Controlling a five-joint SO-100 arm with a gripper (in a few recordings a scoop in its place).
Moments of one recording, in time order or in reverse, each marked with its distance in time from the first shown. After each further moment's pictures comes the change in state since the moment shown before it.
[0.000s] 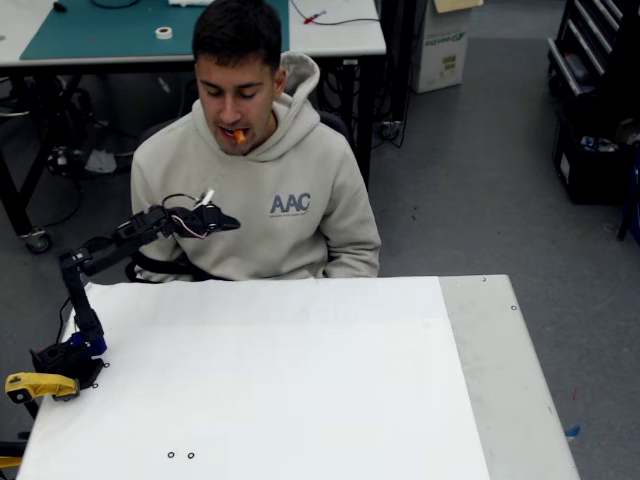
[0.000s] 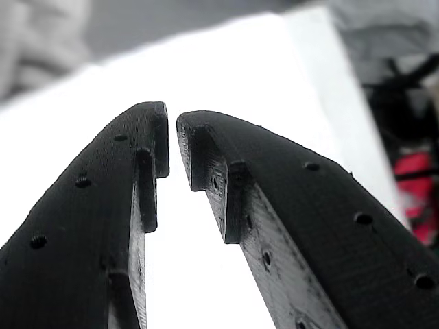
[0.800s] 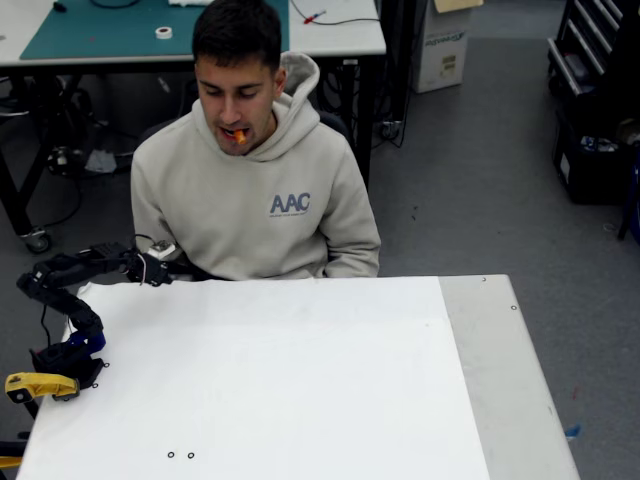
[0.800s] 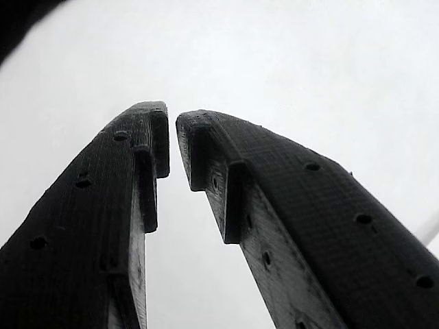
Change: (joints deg) arm -16.3 31.9 63.1 -1.0 41.8
